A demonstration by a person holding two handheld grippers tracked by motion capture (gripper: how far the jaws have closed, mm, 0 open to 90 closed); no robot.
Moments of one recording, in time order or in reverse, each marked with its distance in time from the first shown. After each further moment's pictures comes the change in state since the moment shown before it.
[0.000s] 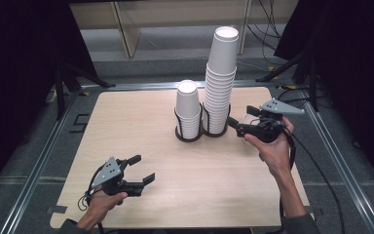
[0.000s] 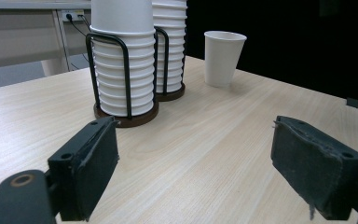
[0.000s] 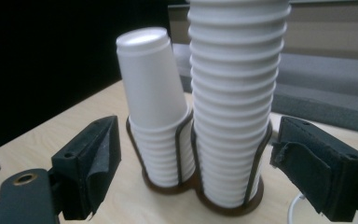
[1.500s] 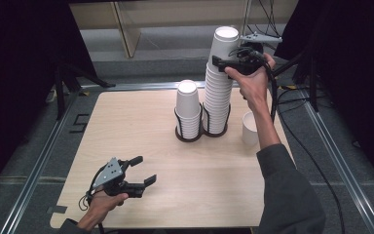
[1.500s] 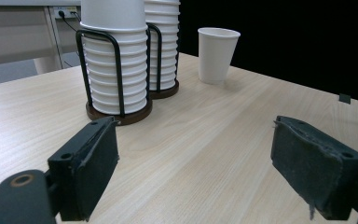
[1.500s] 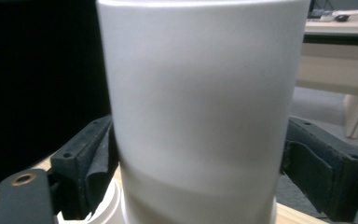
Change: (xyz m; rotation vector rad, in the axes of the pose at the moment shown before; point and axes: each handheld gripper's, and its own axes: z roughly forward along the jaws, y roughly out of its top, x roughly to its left) left arm -0.002 -0.002 0.003 -0.008 -0.034 -0.001; right arm -0.023 0.135 0.088 -0.043 -0.080 -0.017
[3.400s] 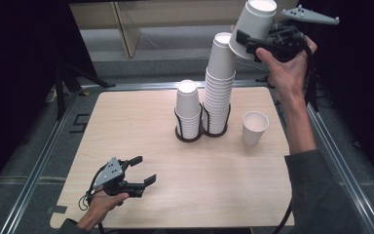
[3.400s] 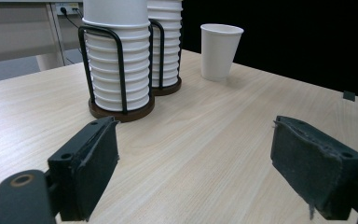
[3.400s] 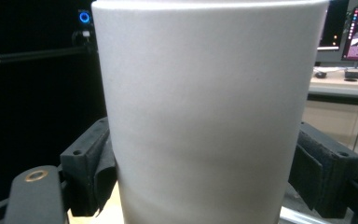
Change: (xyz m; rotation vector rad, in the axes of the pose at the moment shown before) left arm 0.000 0.001 -0.001 0.037 0.024 0.003; right arm -0.001 0.049 -0.091 -0.186 0.003 -0.028
